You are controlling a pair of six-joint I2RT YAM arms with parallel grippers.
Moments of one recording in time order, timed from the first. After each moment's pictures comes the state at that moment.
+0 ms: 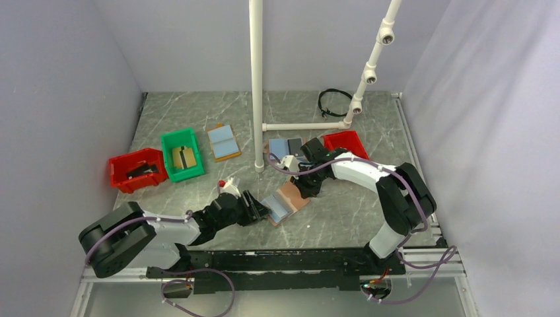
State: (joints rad) left arm -0.89 1.27 0.16 0.61 -0.01 -1.19; right arm 0.60 1.64 0.96 -0.56 -0.40 -0.54
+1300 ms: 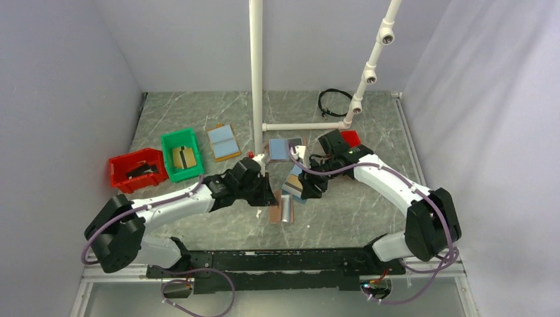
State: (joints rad) left arm -0.87 1.31 0.75 -0.17 0.16 -0.81; right arm 0.51 1.40 0.98 -0.70 -0.67 -0.59
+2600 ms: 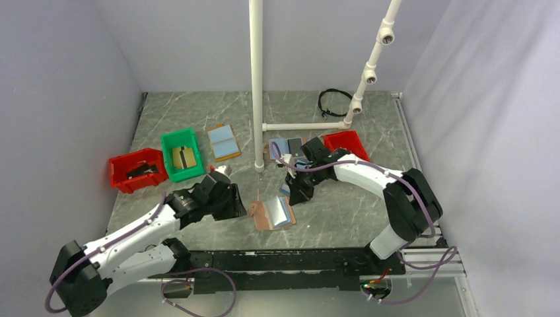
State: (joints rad) left arm -0.76 0.96 0.58 -0.57 -0.01 -0.86; right arm 0.61 1.56 0.97 -0.58 -0.76 -0.41
